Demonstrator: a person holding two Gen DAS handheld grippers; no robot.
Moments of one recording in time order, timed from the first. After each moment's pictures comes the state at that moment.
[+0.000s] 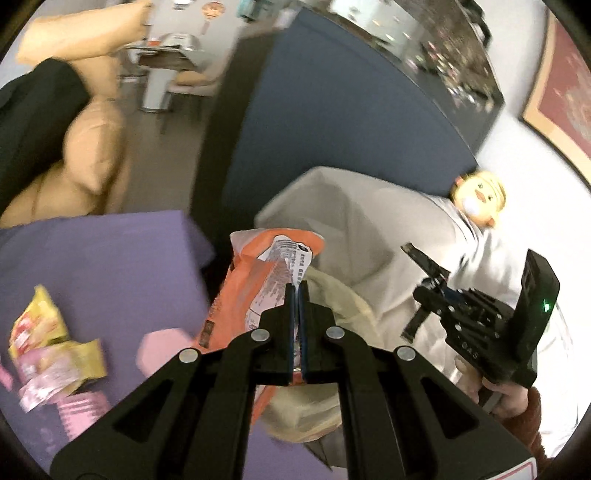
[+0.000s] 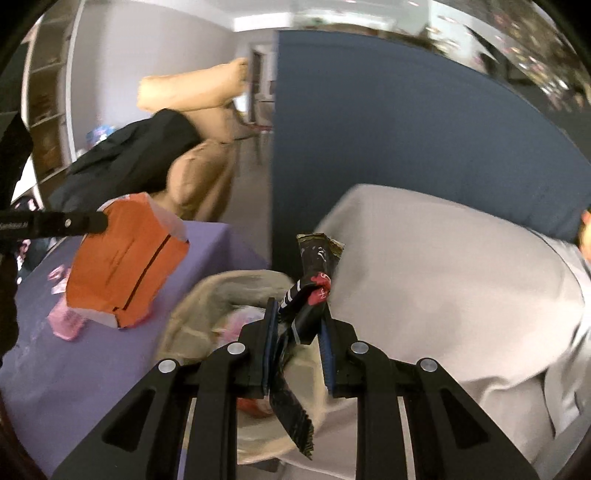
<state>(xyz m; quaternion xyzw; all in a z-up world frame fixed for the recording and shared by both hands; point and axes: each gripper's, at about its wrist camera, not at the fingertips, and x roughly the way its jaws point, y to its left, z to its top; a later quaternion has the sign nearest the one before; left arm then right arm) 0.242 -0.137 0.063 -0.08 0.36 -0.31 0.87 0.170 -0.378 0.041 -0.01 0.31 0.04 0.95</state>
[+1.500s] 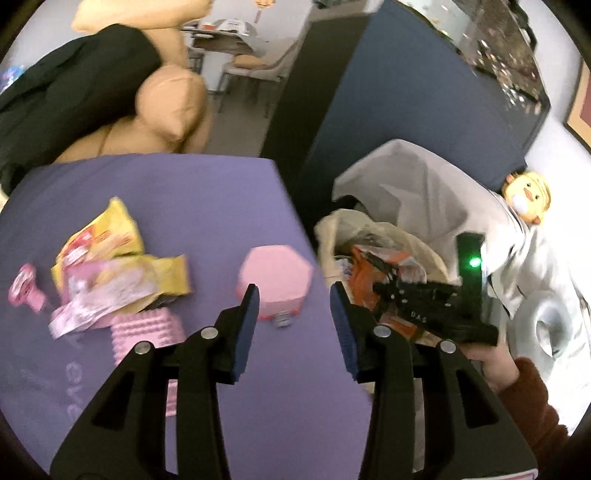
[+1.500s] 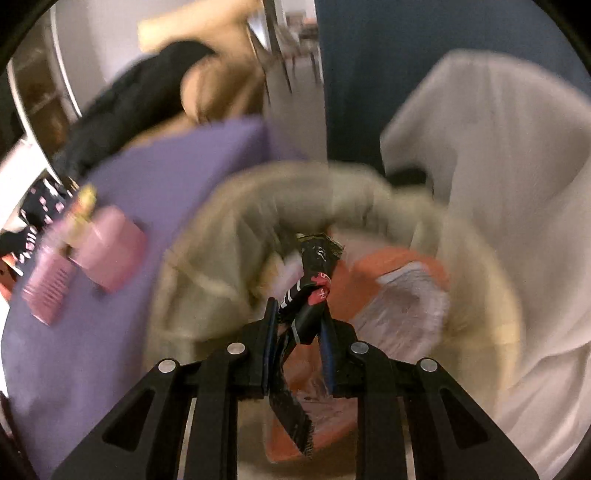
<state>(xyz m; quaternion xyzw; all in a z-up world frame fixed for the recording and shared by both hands) 0.206 -0.044 -0.001 -0.09 0.40 -0.20 0.89 0.265 -0.297 -0.099 0.03 0.48 0.12 0.87</state>
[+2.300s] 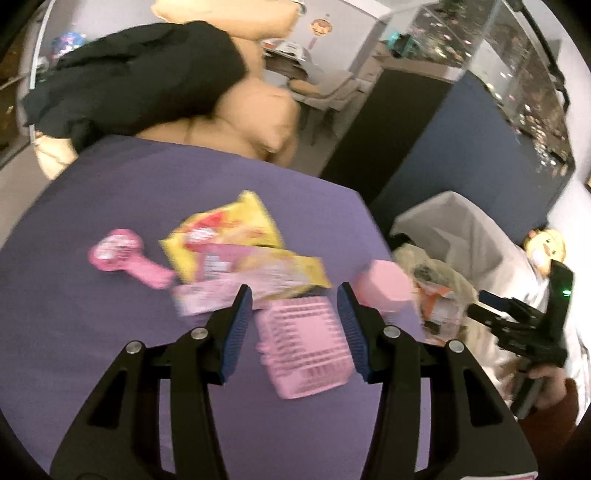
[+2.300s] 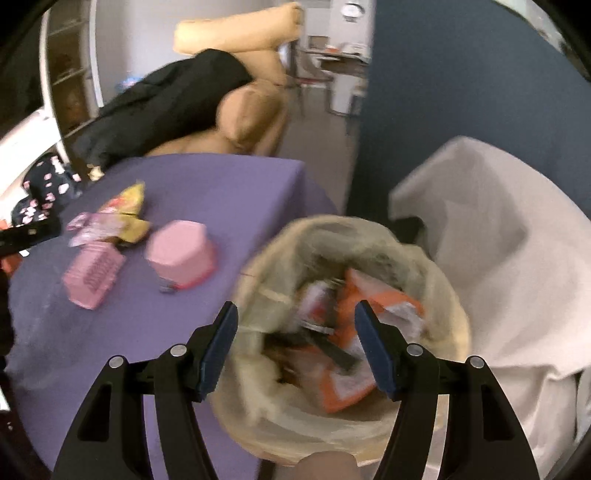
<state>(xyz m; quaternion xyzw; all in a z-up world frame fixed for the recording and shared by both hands) 0.182 0.091 -0.021 -0.17 0.36 -0.12 0.91 0.204 -0.241 -0.004 -0.04 0.40 0.15 0.90</state>
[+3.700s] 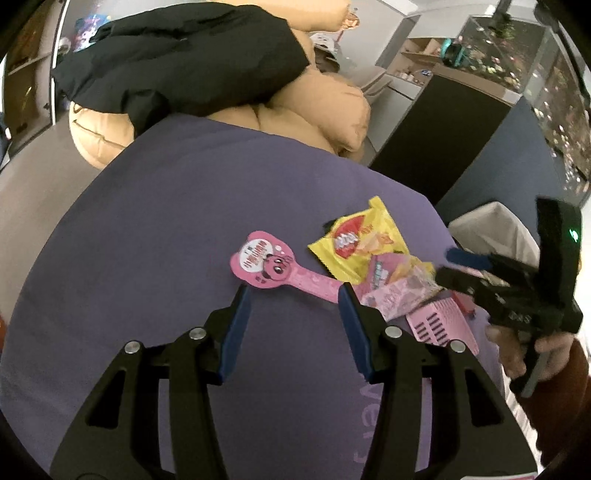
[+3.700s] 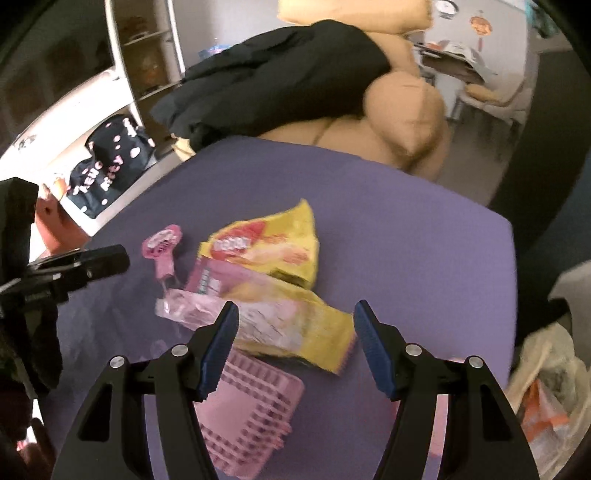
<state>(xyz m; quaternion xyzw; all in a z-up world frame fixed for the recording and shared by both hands) 0.203 0.198 -0.061 -0.17 0.39 -0.11 0.90 0.282 -0.018 -0.018 -0.09 0.41 0.29 0.86</state>
